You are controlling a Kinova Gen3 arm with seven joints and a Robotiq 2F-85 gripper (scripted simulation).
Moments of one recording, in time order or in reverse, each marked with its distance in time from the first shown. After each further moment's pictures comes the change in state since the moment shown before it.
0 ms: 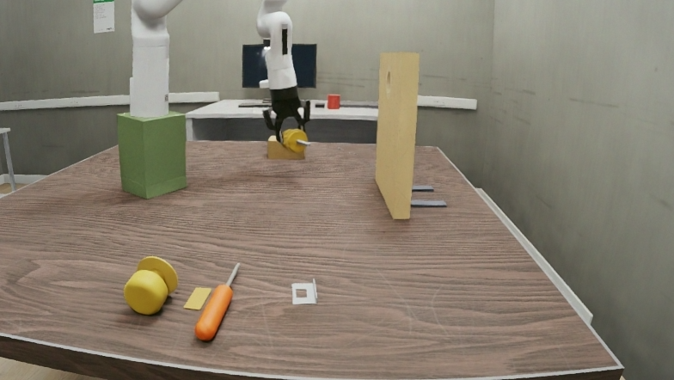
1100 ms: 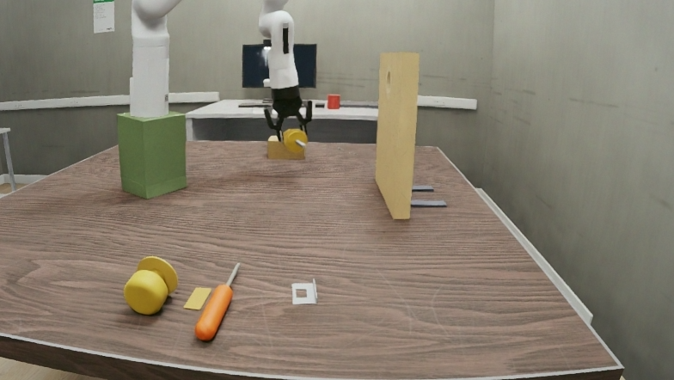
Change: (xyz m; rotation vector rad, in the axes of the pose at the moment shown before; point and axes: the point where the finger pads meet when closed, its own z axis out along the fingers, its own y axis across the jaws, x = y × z) arm -0.005 0.002 -0.002 0.007 -0.004 0.129
